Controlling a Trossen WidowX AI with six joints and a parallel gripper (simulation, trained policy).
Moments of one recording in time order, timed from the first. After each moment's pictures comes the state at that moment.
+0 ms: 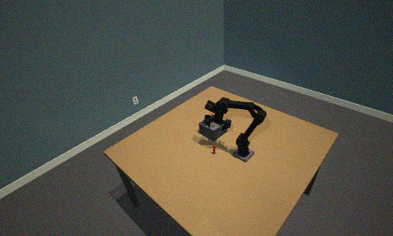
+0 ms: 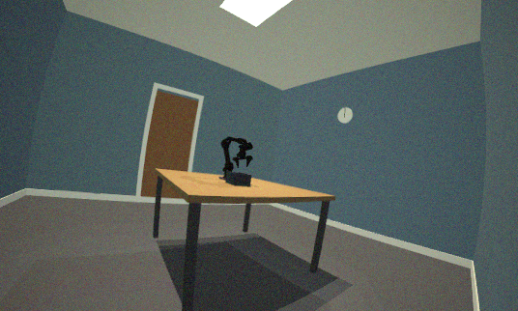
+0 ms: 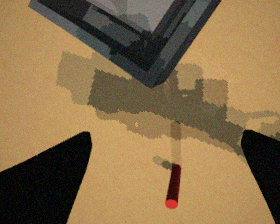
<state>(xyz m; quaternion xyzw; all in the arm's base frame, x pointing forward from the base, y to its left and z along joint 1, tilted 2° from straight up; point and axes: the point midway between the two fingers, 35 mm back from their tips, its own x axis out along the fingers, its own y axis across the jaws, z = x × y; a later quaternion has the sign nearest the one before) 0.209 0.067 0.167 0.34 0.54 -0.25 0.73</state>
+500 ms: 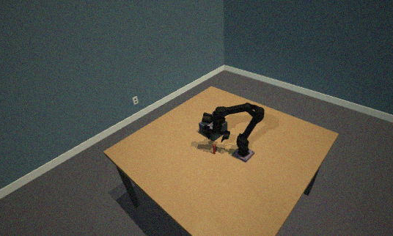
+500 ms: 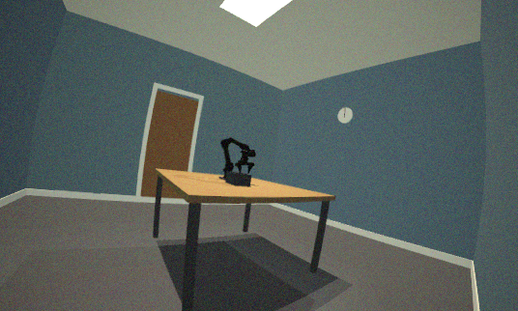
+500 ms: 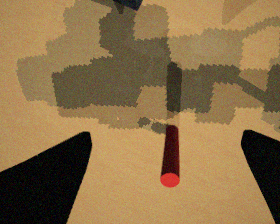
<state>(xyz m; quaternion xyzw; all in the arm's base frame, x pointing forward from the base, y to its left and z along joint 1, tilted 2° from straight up) 0.171 0.112 0.111 0.37 0.58 -0.29 0.67</state>
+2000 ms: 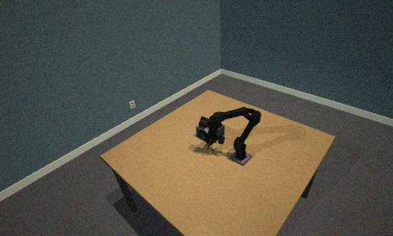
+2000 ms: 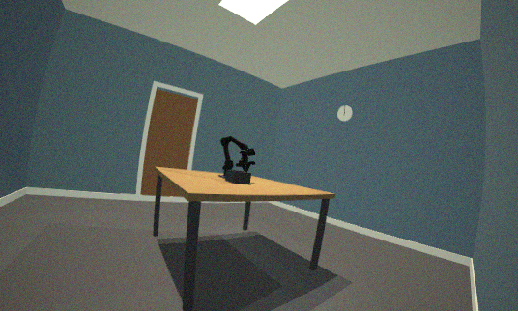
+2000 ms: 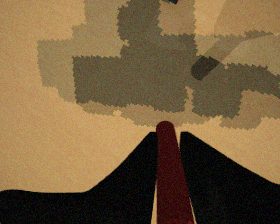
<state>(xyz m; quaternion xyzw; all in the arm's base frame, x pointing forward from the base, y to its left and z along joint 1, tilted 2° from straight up) 0.191 0.122 0.098 0.39 0.57 -0.24 0.68</state>
